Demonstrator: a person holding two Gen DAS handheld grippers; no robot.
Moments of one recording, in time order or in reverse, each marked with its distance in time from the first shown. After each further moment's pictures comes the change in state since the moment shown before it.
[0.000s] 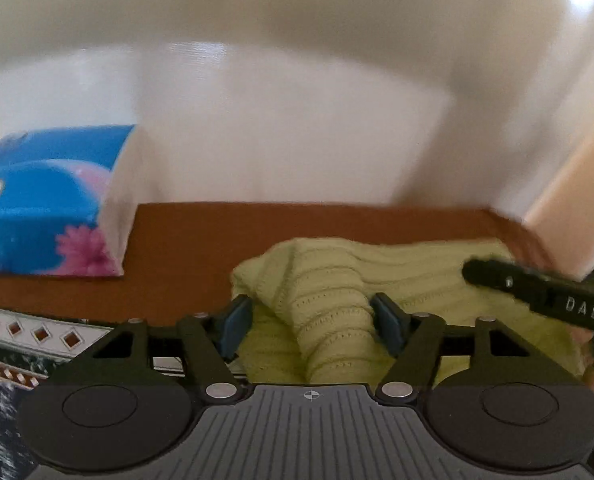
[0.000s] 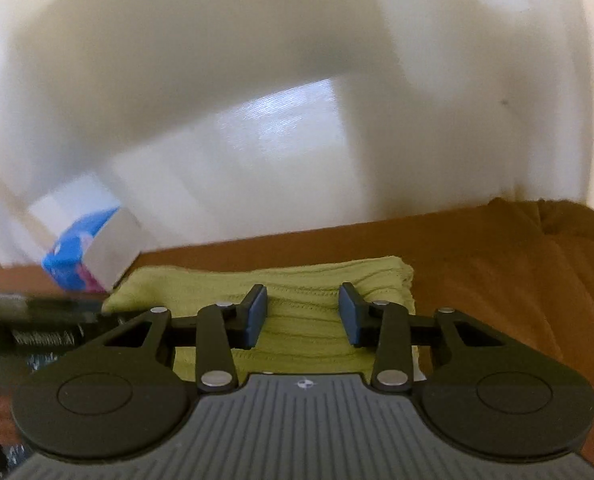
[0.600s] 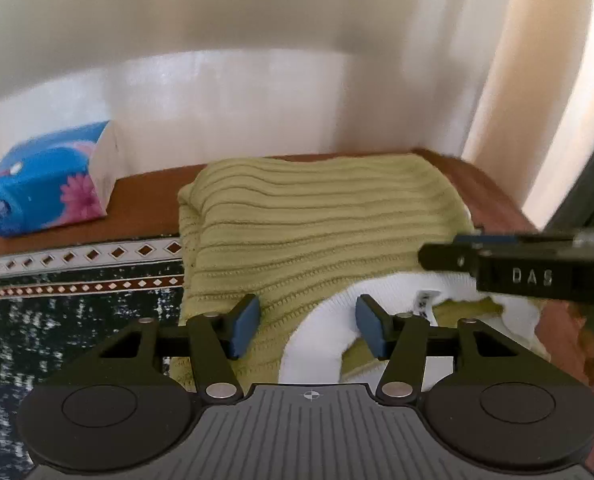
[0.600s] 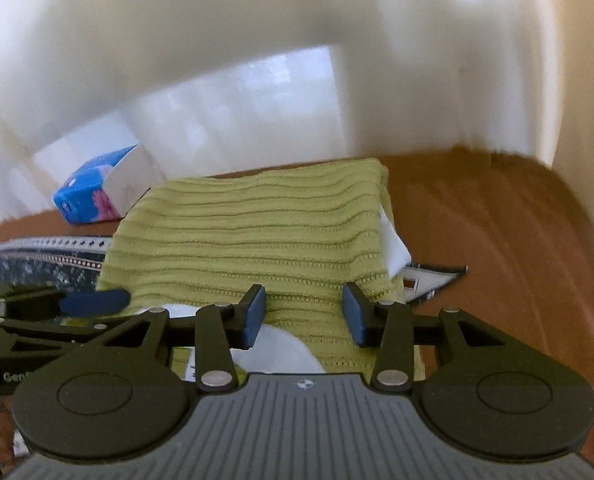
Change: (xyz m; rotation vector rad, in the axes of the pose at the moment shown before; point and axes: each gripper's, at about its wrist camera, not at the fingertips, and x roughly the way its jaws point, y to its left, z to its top) left arm -0.078 -0.055 -0.070 0.153 -0.022 -0.012; right arm -0.073 0.027 -0.055 -0.071 0.060 -0.097
